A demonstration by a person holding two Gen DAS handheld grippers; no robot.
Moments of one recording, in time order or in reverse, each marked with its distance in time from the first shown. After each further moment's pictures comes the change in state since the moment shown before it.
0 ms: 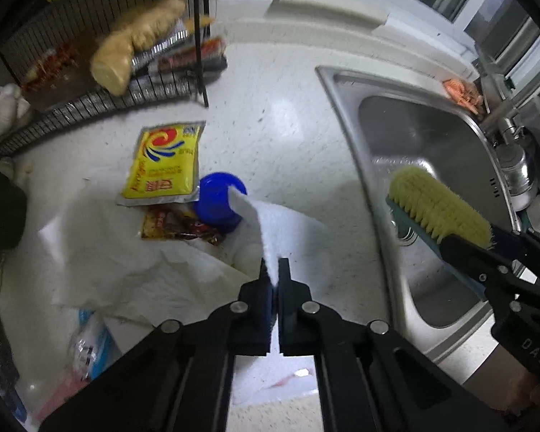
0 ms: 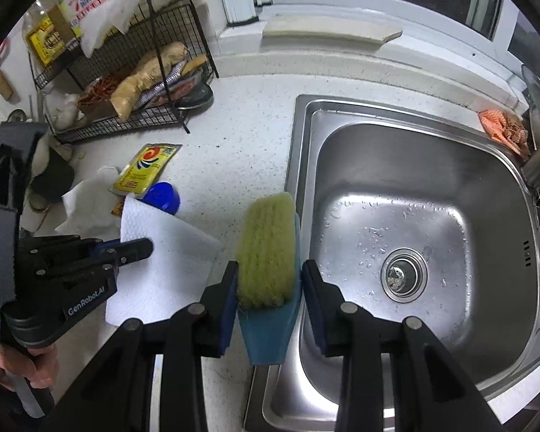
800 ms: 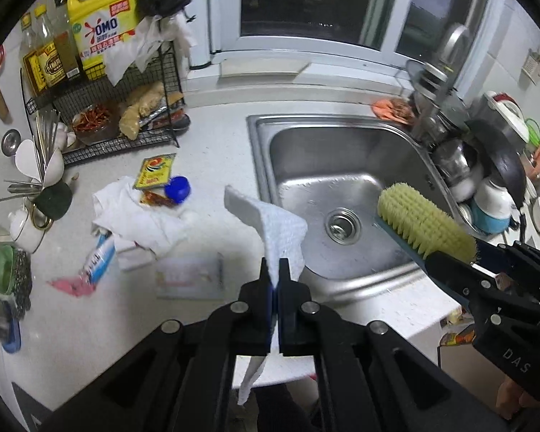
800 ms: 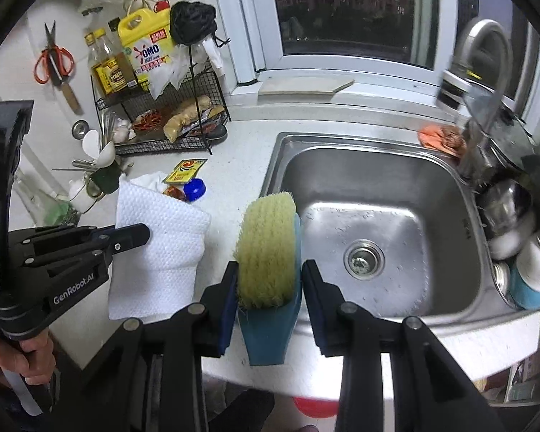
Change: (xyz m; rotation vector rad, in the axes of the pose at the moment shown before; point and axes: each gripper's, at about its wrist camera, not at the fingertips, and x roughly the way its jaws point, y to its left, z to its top) left arm -0.136 -0.135 -0.102 0.041 -0.196 0.048; right arm -0.153 -0.048 -0.113 -0.020 -0.180 0.041
